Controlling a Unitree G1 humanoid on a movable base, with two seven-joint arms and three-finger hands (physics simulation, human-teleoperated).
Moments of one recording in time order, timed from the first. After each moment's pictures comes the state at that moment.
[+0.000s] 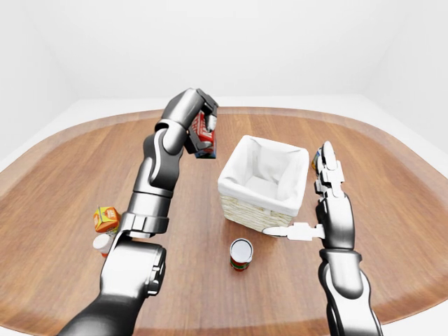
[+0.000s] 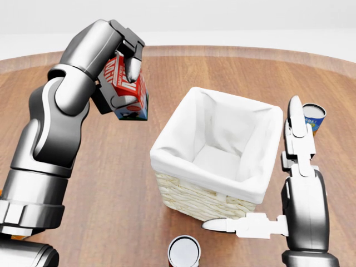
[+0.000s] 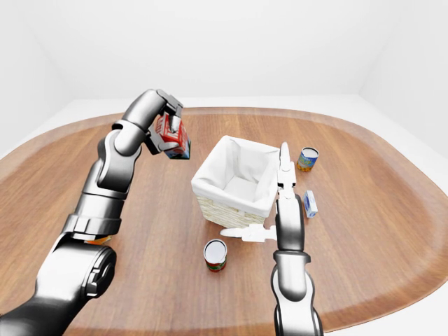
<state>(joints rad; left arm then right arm) -0.97 0.18 0.00 0.46 0.73 0.09 -0.24 0.18 0.00 0.07 -0.61 -0.31 0.09 -0.08</state>
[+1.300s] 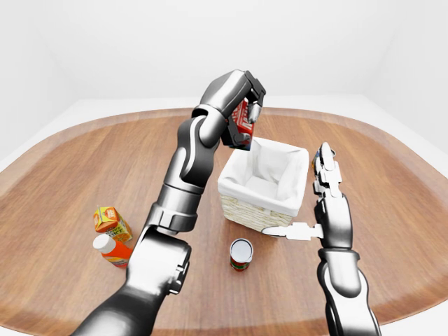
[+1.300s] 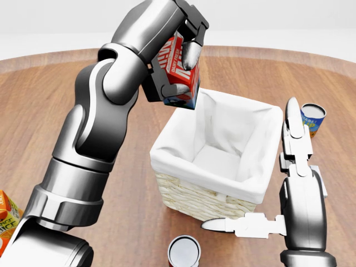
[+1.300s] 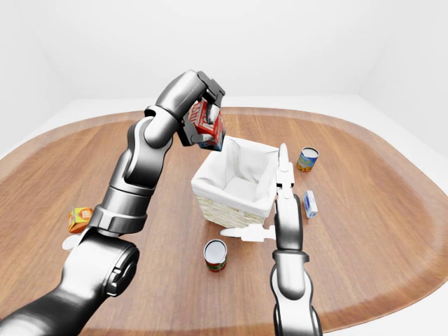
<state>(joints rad) -1.07 0.01 -0.06 0.39 0.78 0.09 -0.29 0.17 0.00 0.07 -0.59 -0.31 0.09 -0.08</state>
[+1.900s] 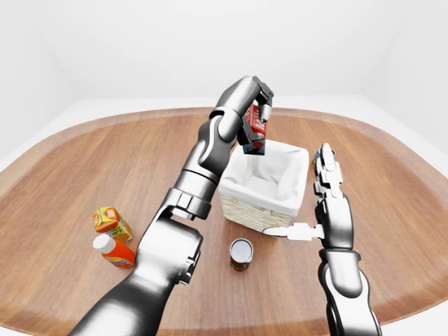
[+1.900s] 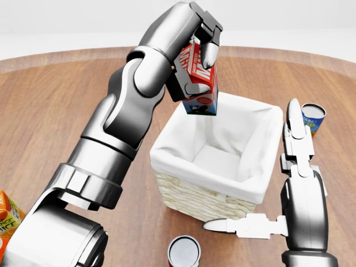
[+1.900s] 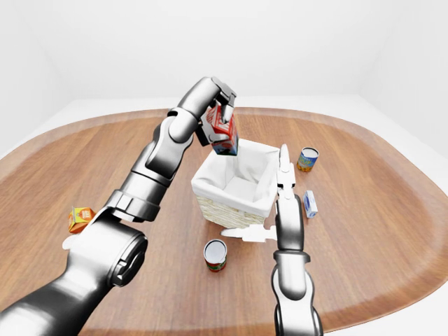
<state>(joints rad) -1.22 -0.05 -0.07 0.75 0.64 0.09 -0.11 0.18 0.00 0.06 -0.59 -0.30 0.09 -0.07</state>
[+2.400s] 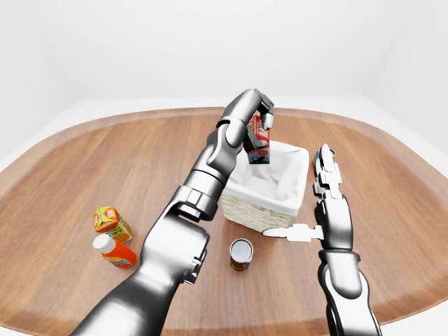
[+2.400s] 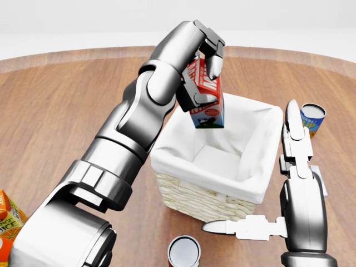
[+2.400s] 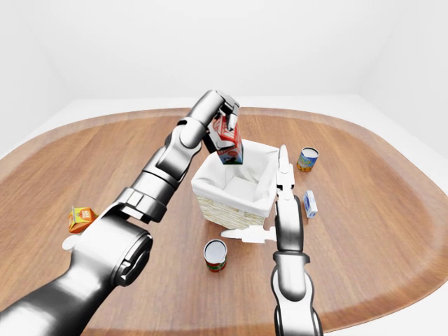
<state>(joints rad) -1.27 -0.09 -0.07 0.95 0.56 0.09 -0.02 0.18 0.00 0.07 -0.59 -0.30 0.09 -0.07</state>
